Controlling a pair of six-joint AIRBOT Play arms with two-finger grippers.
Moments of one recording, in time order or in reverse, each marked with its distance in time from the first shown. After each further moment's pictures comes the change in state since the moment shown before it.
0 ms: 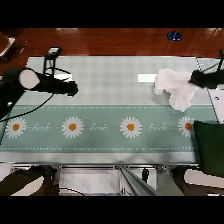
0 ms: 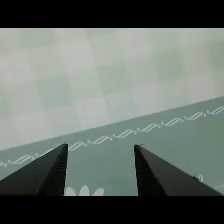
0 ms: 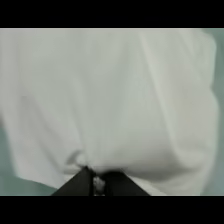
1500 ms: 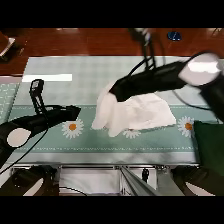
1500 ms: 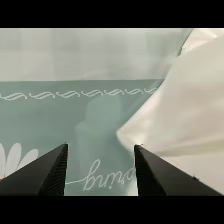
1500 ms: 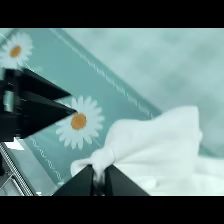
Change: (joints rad) left arm -0.131 0.505 -0.563 -0.140 0.347 -0.202; right arm 0.939 0.241 -0.008 0.100 0.029 0.064
